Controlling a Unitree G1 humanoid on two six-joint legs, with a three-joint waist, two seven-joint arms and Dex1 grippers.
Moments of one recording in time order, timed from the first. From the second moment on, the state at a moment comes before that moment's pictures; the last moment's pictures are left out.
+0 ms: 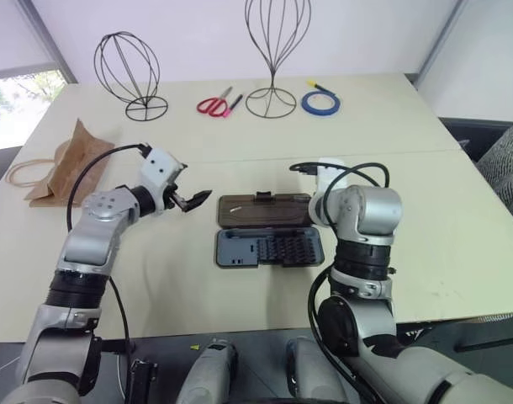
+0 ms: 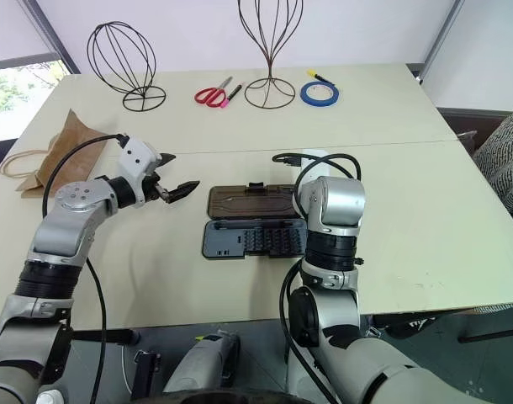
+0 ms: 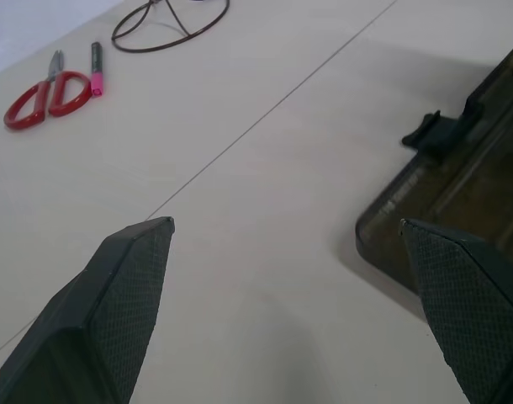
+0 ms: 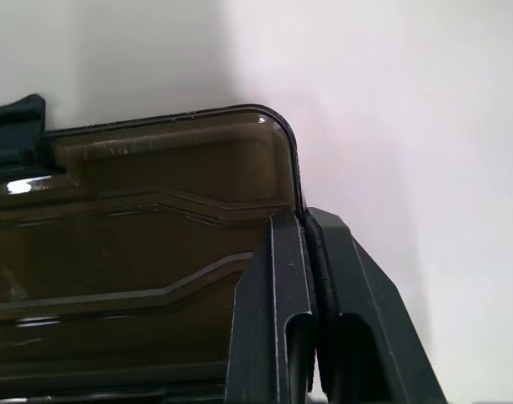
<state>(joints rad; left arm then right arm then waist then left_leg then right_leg) -0.52 0.60 -0.02 0.09 -0.18 0.37 -0.74 -0.85 0.16 -0.32 -0.07 -0.14 1.61 -0.16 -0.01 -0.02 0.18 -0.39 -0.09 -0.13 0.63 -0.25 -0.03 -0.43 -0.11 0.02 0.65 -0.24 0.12</state>
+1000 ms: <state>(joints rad) -0.55 0.59 -0.02 0.10 -0.17 0.36 -0.74 -0.75 0.13 -0.17 -0.14 0.14 1.60 -0.09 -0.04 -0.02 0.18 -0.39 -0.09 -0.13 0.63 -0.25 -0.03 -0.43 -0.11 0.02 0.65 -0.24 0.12</state>
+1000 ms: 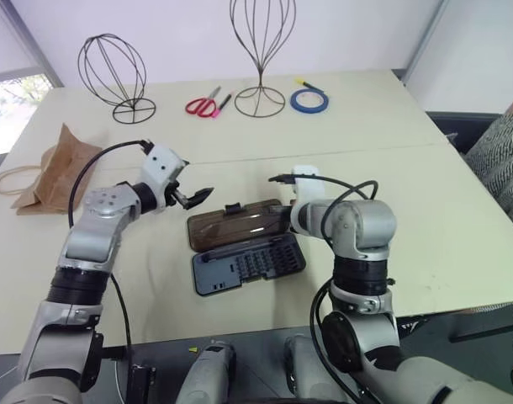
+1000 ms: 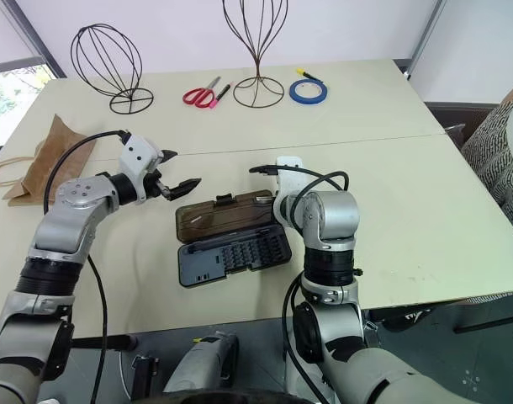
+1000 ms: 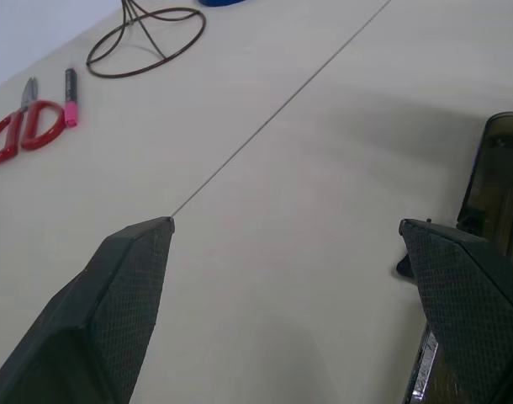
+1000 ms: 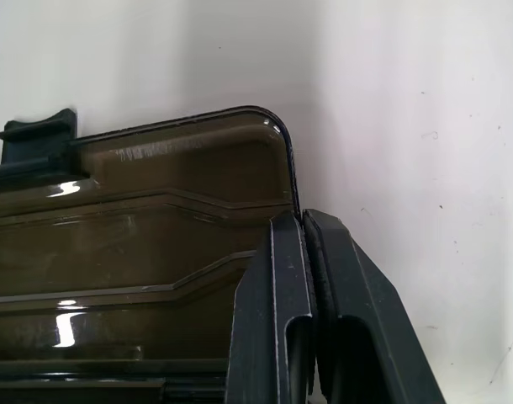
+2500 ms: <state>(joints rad) -0.55 0.59 -0.02 0.11 -0.16 0.35 -0.76 -0.71 -0.38 0.11 0.04 1.95 1.22 -1.47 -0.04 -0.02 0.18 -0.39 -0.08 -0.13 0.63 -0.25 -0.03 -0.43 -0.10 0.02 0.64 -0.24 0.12</state>
